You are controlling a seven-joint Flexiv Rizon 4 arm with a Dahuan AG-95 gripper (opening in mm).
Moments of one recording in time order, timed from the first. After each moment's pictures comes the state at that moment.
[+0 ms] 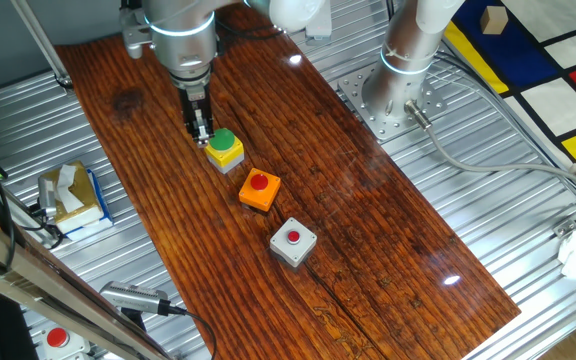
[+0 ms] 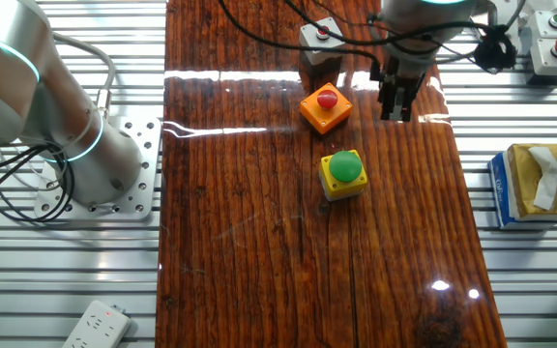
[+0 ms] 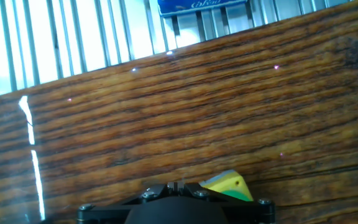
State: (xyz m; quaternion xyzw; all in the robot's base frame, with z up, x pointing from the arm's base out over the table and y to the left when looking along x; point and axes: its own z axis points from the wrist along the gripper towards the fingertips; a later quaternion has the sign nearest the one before) arm 0.537 0.015 0.187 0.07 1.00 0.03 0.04
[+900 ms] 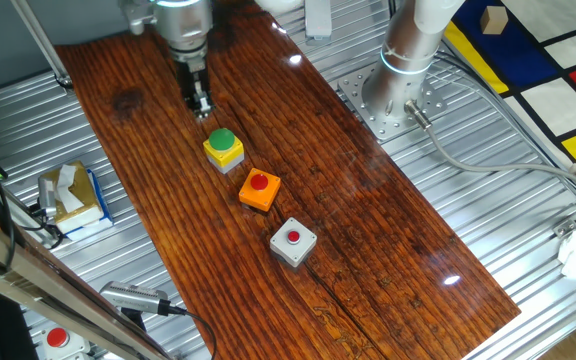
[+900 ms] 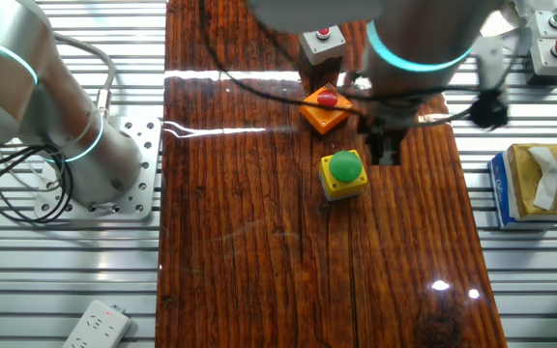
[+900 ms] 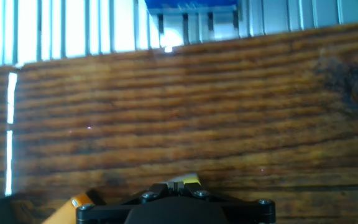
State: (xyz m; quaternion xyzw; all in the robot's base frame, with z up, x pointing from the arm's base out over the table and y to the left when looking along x) arm 0.504 -0.043 0.173 0.03 1.00 0.05 0.04
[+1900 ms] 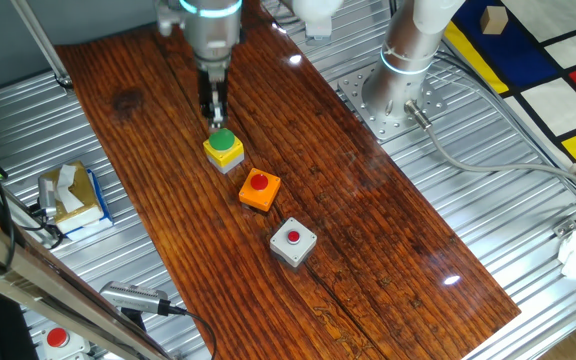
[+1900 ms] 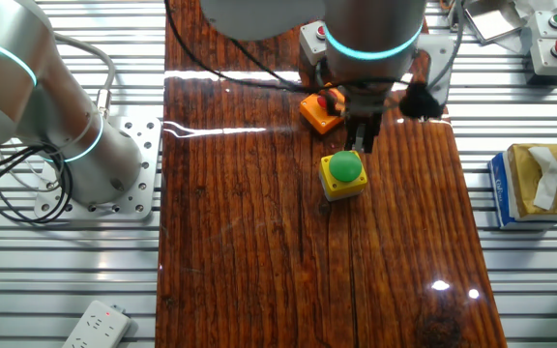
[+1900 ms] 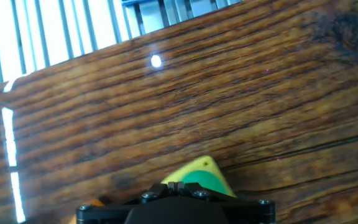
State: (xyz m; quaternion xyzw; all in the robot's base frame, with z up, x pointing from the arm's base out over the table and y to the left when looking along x) arm 0.505 -0.002 0.148 0.13 0.99 0.03 0.07
